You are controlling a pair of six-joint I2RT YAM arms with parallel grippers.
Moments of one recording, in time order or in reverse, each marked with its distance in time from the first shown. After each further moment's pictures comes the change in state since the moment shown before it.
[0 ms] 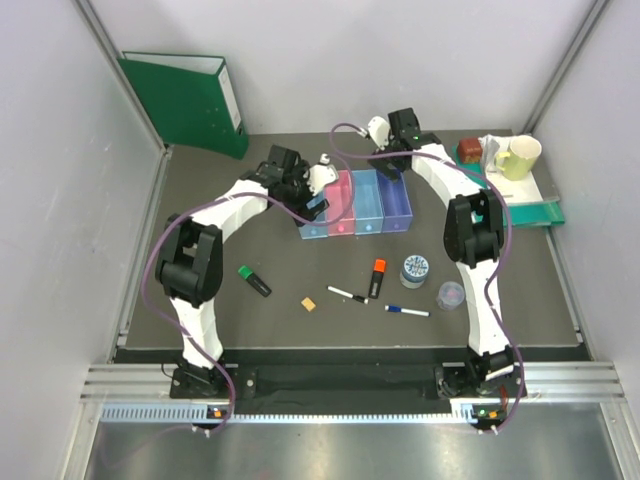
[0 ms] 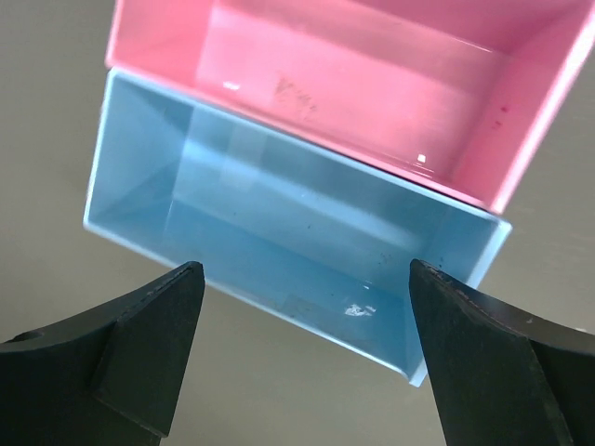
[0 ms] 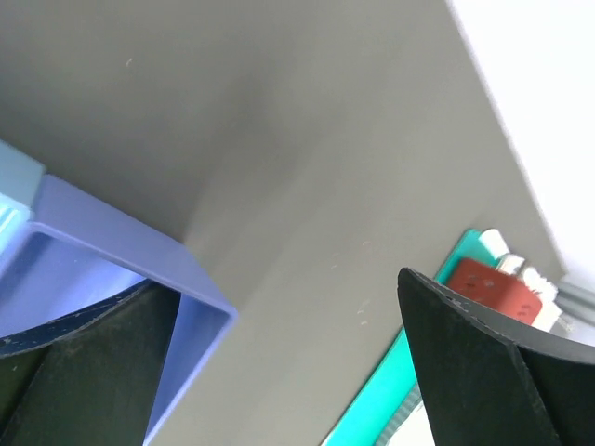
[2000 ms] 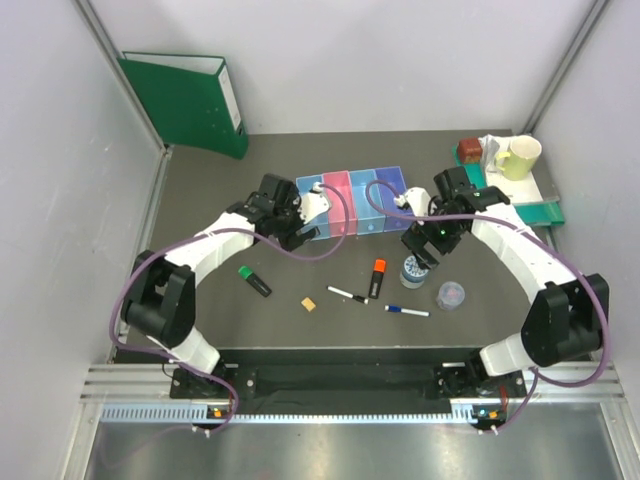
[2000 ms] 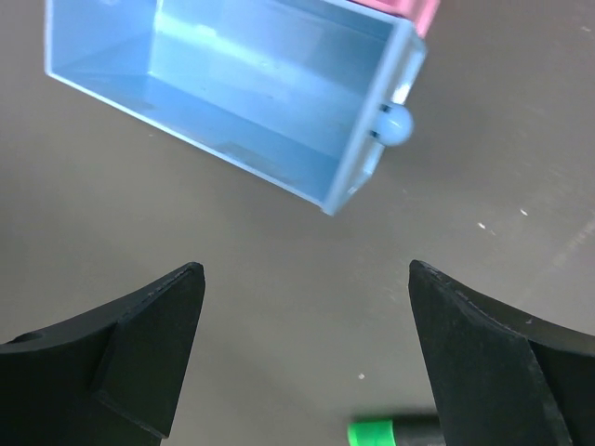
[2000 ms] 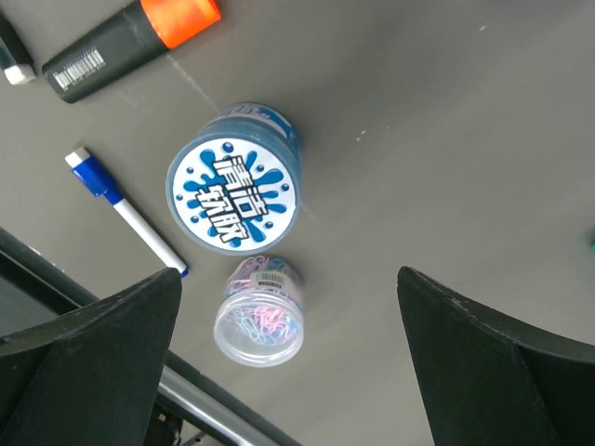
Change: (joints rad) left arm -0.082 -0.330 -0.367 0.032 -0.209 -0.018; right arm -0.008 -0.927 -0.937 -0.362 -0.344 0.132
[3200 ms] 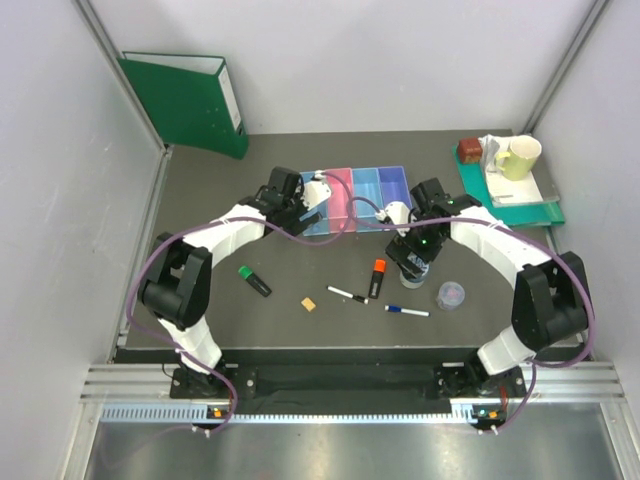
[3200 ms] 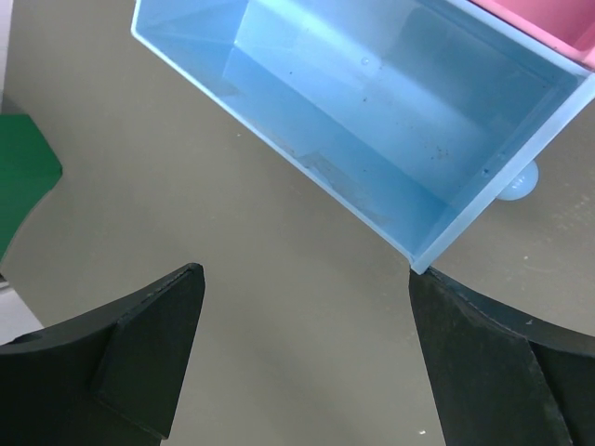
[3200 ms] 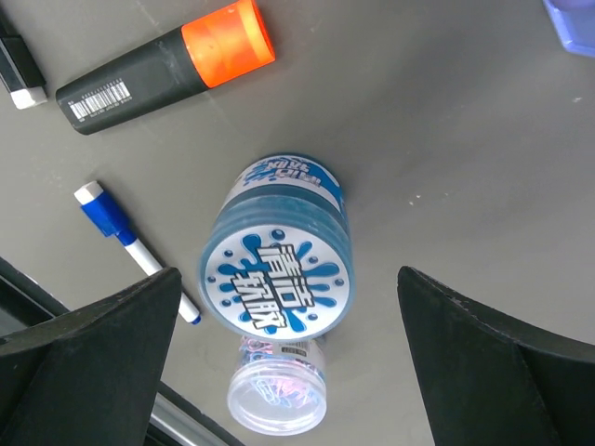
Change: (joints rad) left arm 0.000 0.140 0.074 0.142 -0.202 -0.034; right arm 0.094 0.095 -0.082 0.118 -0.006 0.013
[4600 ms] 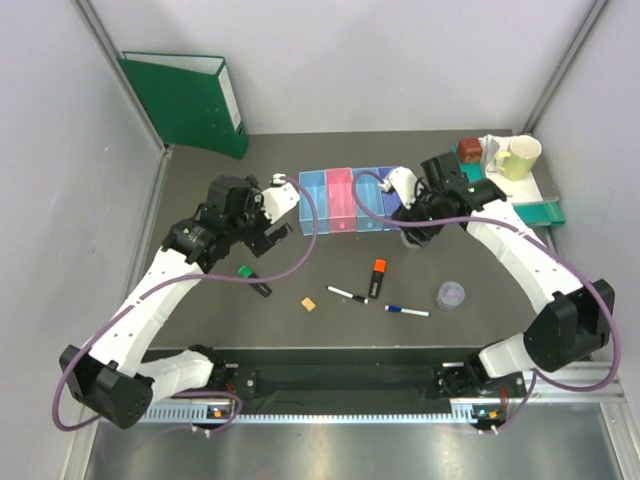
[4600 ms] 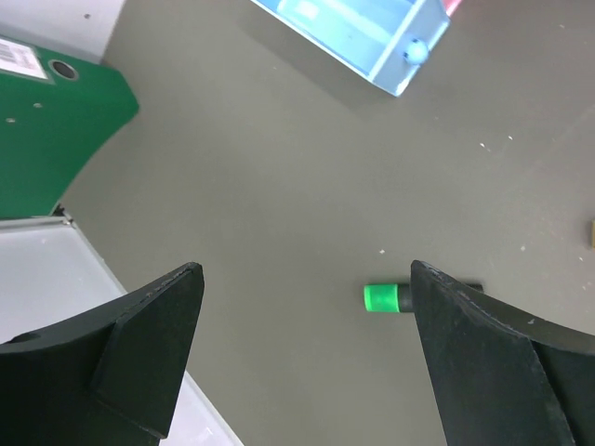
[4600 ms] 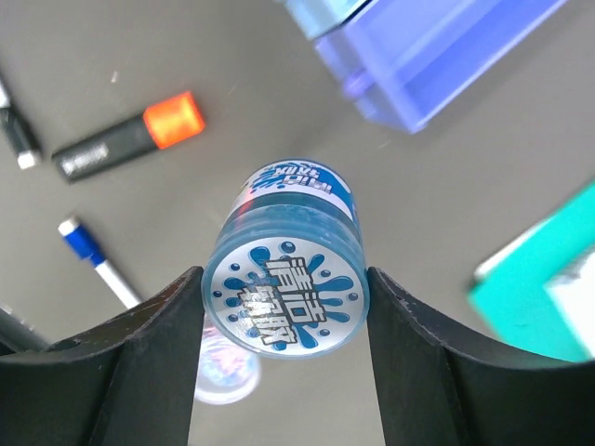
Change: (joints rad) left arm 0.000 -0.608 -0.044 -0.430 0.071 -0.053; right arm 0.023 -0.116 0.168 -0.037 0.085 -0.016
